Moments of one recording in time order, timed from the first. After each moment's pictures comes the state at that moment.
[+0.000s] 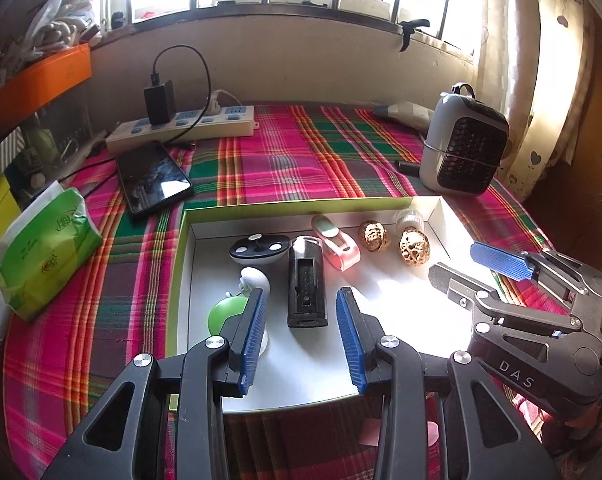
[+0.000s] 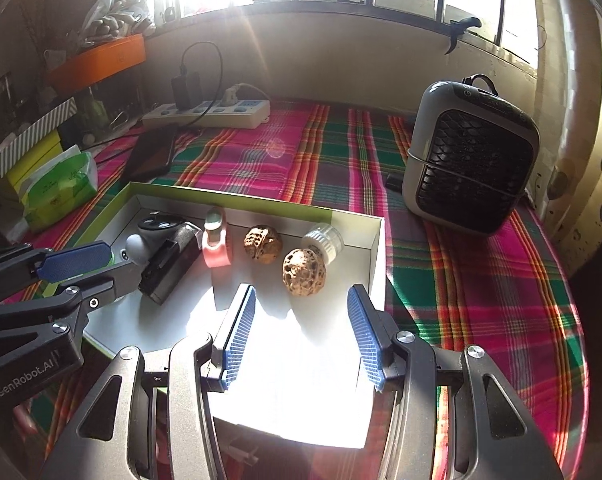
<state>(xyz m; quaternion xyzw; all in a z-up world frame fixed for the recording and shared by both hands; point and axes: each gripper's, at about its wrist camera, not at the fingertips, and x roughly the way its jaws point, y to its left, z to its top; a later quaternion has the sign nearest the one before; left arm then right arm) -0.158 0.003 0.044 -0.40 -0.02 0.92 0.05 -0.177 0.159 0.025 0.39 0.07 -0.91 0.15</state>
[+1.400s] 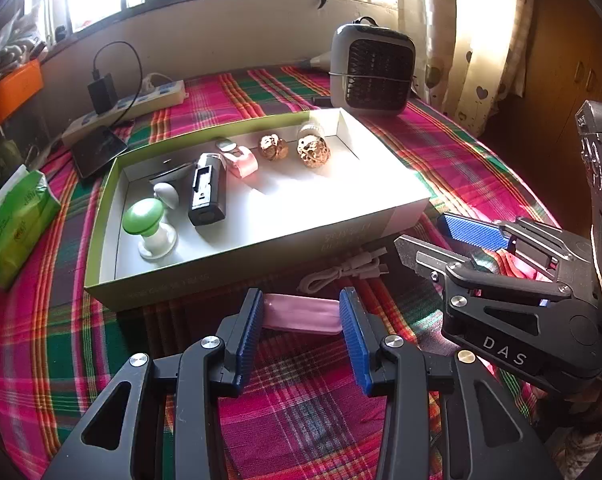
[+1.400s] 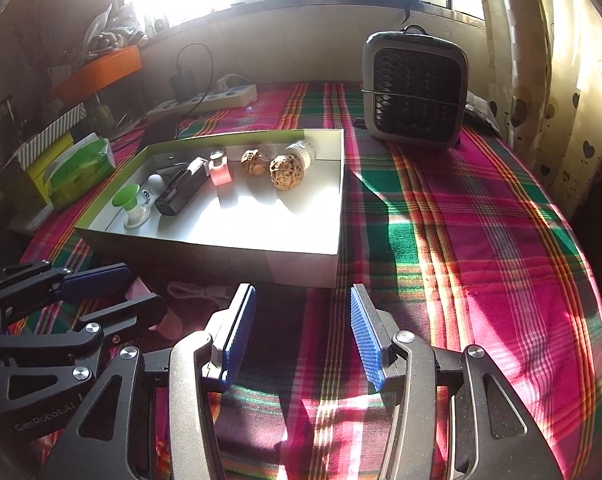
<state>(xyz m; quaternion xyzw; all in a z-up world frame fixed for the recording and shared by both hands) -0.091 0.055 0.021 -0.44 0.04 0.89 0.13 -0.104 0.197 0.005 0.40 0.02 -0.91 0.14</state>
